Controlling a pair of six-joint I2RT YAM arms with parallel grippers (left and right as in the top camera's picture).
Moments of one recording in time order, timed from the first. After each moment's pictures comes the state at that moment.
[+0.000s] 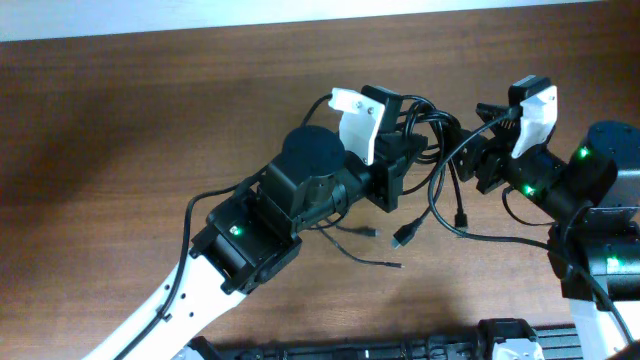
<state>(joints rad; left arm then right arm) -0.86 1.30 1.35 -0.29 0.20 -0.49 -0.05 0.90 1.08 -0.52 -0.57 -0.01</state>
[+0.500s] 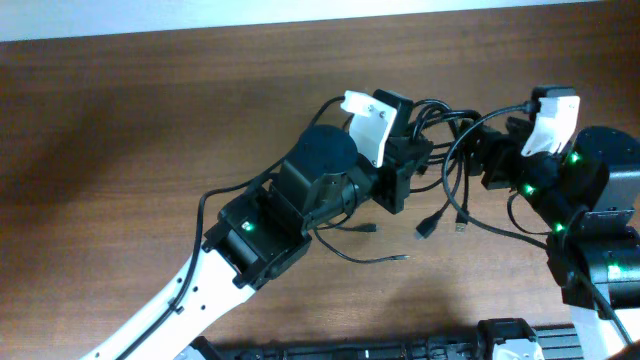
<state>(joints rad) -0.87 1.33 1.35 -0.29 0.20 -0.46 -0.02 0.89 1.09 -0.65 -0.21 0.18</state>
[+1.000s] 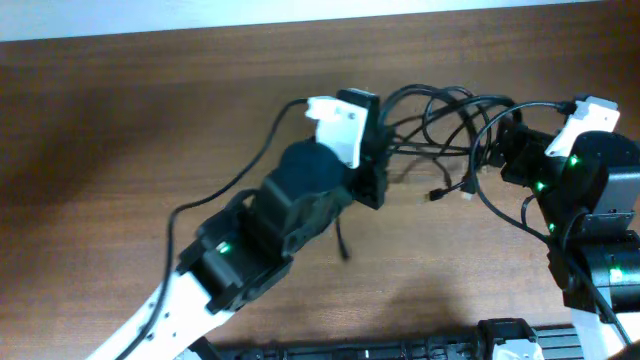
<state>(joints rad) -0.89 1.24 1.35 -0.38 -0.11 -0.44 -0.03 0.88 1.09 -0.70 0.13 0.29</state>
